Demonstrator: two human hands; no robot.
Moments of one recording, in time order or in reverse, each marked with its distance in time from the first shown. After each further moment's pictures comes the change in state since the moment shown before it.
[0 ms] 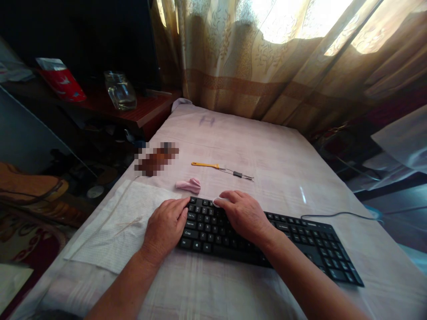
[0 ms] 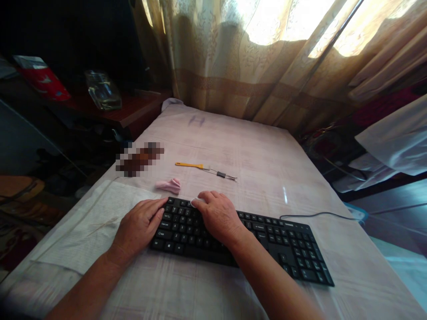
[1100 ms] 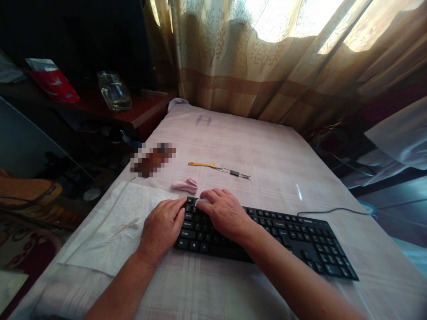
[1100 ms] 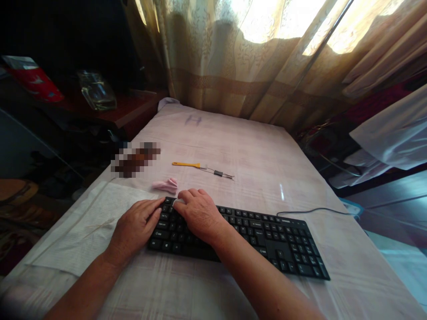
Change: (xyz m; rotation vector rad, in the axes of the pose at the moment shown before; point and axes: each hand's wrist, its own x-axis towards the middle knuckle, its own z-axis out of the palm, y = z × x) left_hand 0.002 -0.001 0.000 0.060 0.077 0.091; right_hand 0.023 -0.025 0.001 -0.045 0.027 -0.176
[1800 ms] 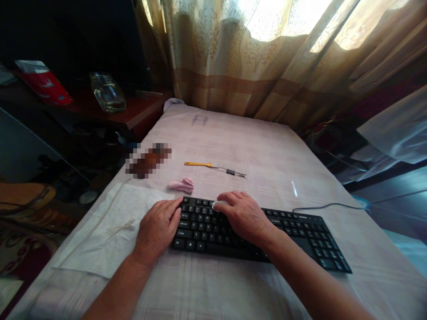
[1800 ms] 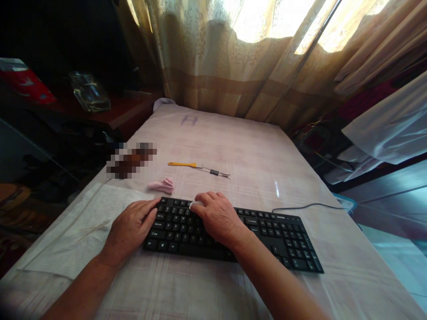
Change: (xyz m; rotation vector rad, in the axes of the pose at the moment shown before) left_hand -0.001 -0.002 0.001 -0.003 -0.020 -0.022; right_hand -0.046 0.027 -0.005 0.033 -0.006 0.112
